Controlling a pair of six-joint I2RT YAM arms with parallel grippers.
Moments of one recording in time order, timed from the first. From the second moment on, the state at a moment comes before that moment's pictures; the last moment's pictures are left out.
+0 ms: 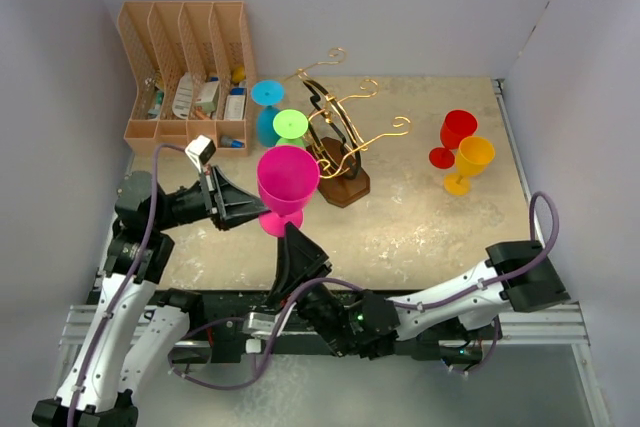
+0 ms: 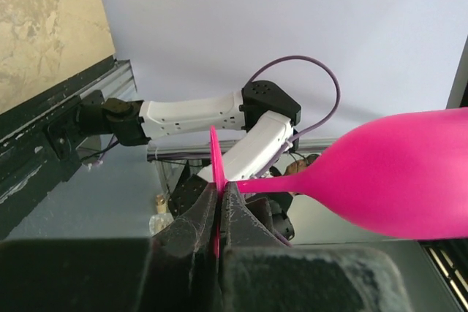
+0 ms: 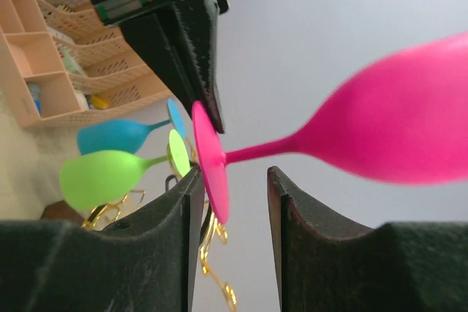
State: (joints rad) left arm -0.19 0.64 0.79 -0.16 1.02 -1.46; right arm 1.80 1.49 0.85 1.22 0.95 -1.82
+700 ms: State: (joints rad) left arm -0.19 0.78 0.40 0.50 0.88 -1.67; right arm 1.85 1.09 0.96 0.92 1.31 -1.49
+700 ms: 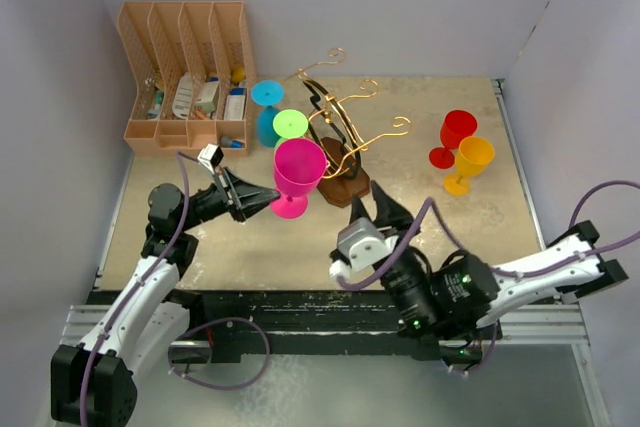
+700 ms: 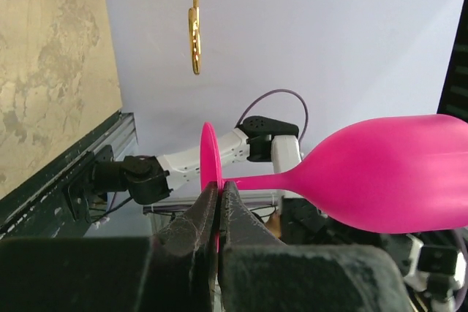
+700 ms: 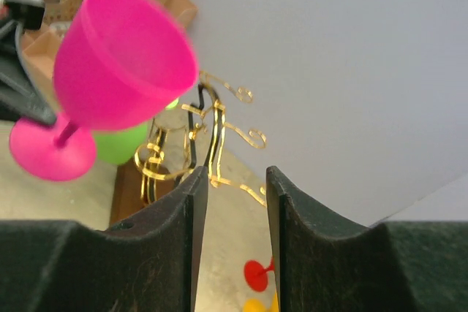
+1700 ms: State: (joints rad) left arm -0.19 0.68 0.53 0.14 0.90 -1.27; right arm 1.15 1.33 2.05 -1.08 0.13 0.08
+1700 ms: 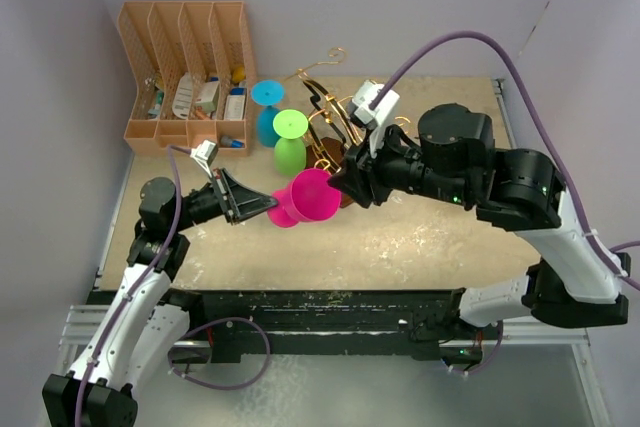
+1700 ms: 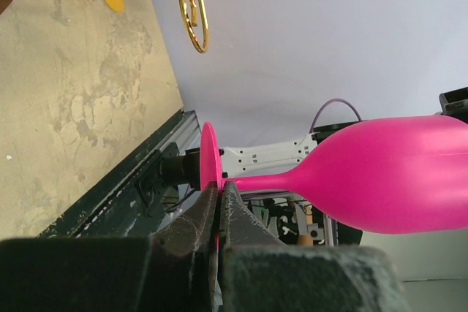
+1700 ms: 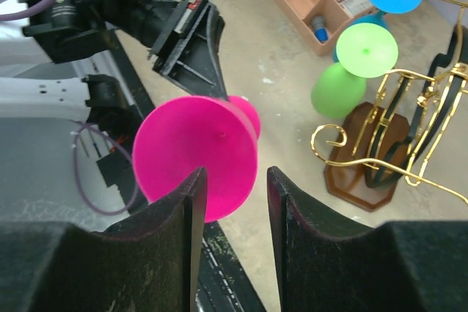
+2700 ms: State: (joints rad) left arm -0.19 0.67 0.58 0.10 0.91 -1.26; right arm 1.04 1.36 1.95 -1.07 0.09 0.12
